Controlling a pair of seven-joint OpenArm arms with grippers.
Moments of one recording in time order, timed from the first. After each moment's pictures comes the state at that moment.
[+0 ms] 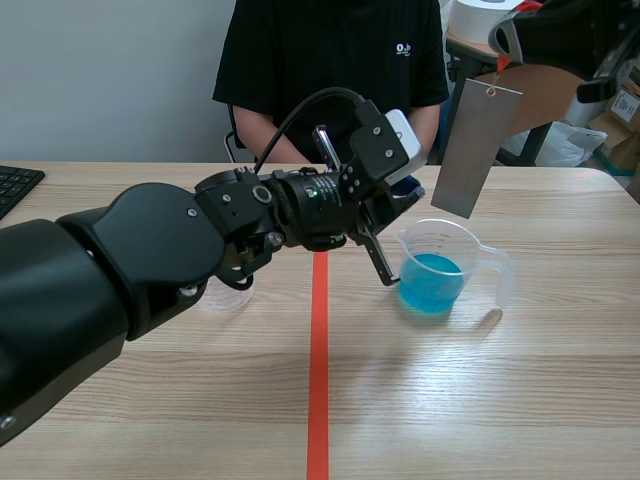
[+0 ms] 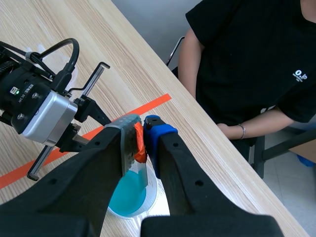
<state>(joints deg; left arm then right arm) -29.5 -3.2 43.3 51.6 13.5 -18.6 -20.5 9.1 40.3 4.2 109.4 45.2 43.9 -39.2</state>
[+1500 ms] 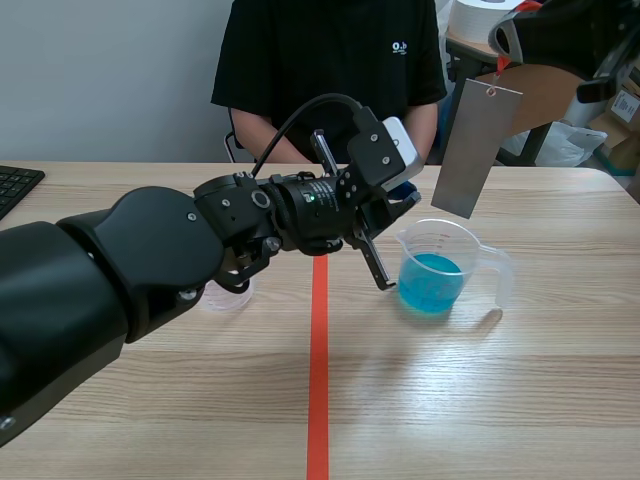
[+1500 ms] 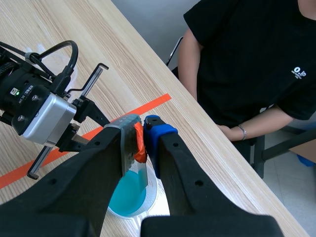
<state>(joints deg) -29.5 -3.3 43.3 50.6 14.5 -18.4 -22.2 9.1 40.3 4.2 109.4 45.2 43.9 -39.1</state>
